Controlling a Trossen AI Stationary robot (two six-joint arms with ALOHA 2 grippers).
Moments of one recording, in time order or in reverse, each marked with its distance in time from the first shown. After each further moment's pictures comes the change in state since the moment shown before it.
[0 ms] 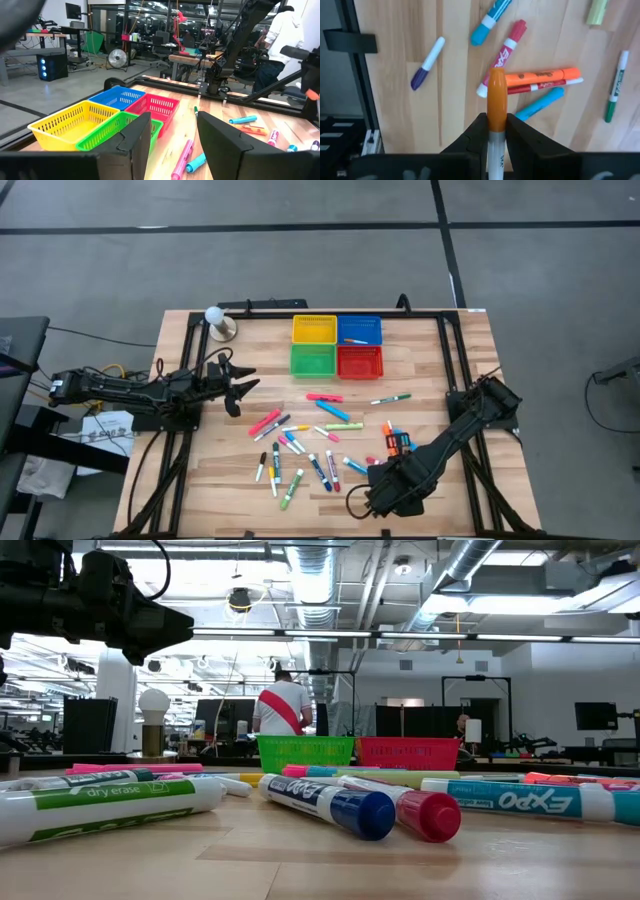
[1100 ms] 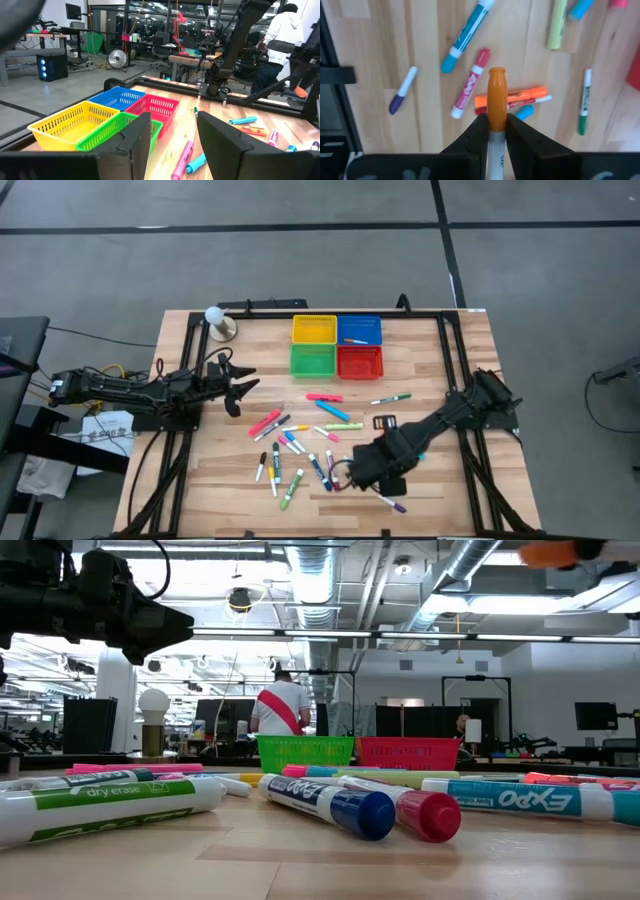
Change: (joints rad) left arm 0.000 0.000 0.000 0.003 0.000 0.000; right arm -0.149 -0.002 0.034 -0.001 0.045 -0.113
